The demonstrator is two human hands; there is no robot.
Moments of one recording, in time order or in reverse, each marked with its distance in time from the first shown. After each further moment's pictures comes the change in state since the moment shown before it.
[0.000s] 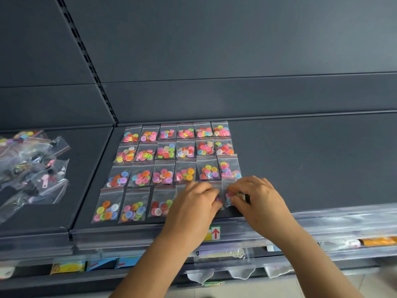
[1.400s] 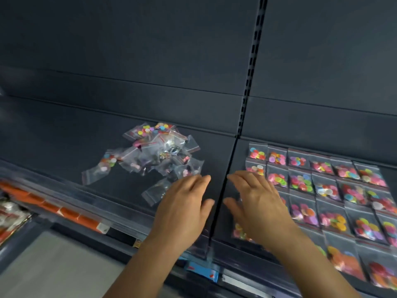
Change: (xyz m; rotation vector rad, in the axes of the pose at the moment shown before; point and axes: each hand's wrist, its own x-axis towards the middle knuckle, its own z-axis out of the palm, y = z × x) left_hand -0.110 -0.201 -0.132 0.195 0.227 -0.399; right_hand 0.091 -0.226 0.121 -0.217 -0.170 -0.398
